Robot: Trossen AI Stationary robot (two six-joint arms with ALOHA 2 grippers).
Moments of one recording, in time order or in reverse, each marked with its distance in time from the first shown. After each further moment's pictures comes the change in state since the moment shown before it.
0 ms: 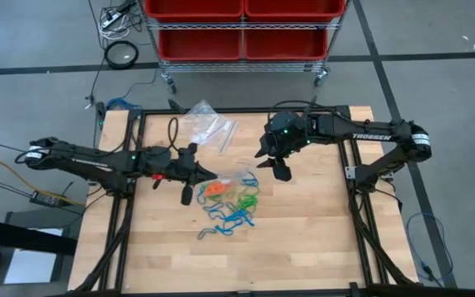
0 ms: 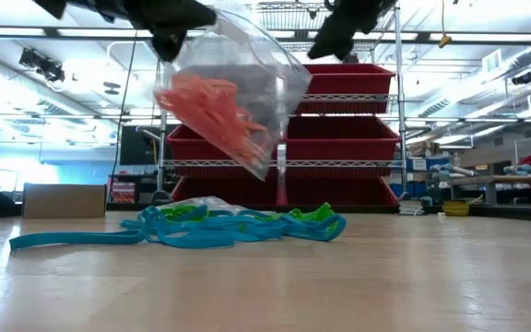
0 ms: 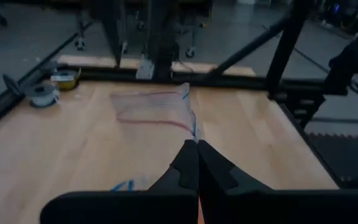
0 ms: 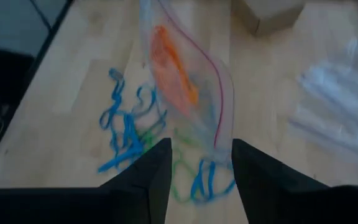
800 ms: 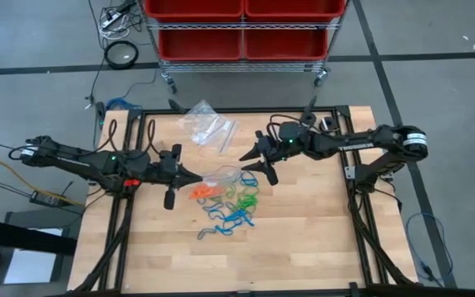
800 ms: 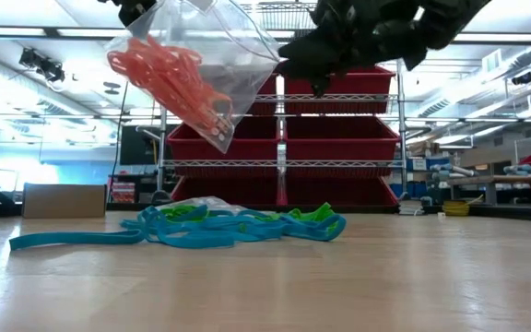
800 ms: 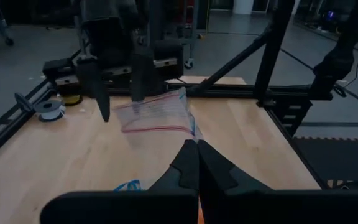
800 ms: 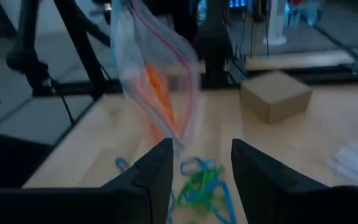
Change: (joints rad) left arm -0.124 -0.188 0.000 -0.144 -0.124 0.011; right arm -0.041 0.034 -0.465 0.991 -0.155 0.194
